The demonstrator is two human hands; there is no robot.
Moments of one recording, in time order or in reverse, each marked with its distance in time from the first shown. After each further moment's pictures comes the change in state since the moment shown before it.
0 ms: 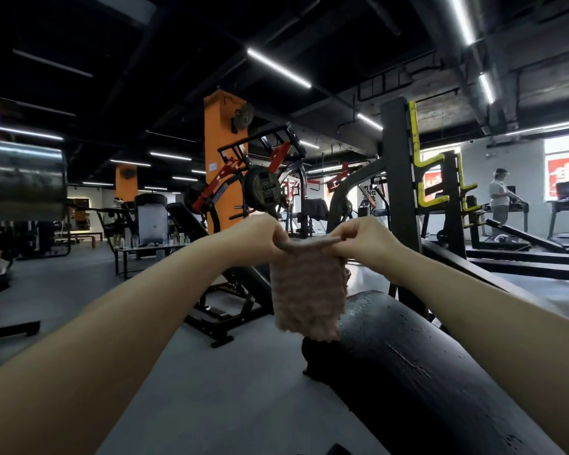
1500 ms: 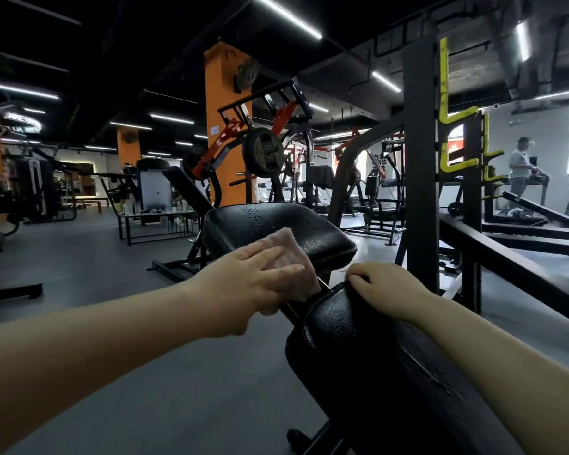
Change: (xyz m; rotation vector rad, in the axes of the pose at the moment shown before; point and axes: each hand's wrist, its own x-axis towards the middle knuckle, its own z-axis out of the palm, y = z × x) left_hand 0.026 -0.058 0.105 1.060 -0.126 0.502; right_hand 0.021 0.136 0.026 -0.695 -0.194 0.044
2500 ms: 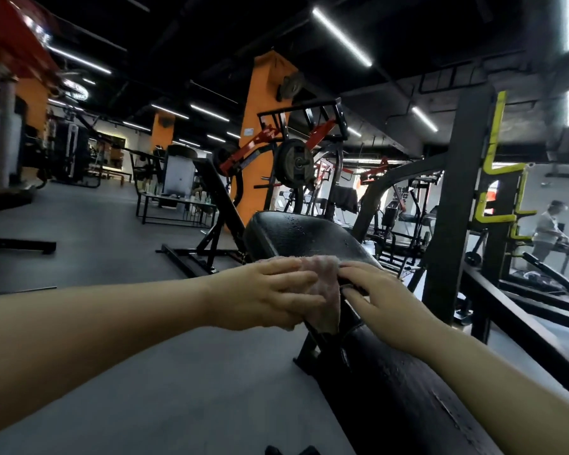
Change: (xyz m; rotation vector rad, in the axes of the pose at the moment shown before) left_hand -0.017 -0.020 0.062 0.164 0.530 0.145; right_hand 0.005 -0.058 -0.010 0.116 0.132 -0.403
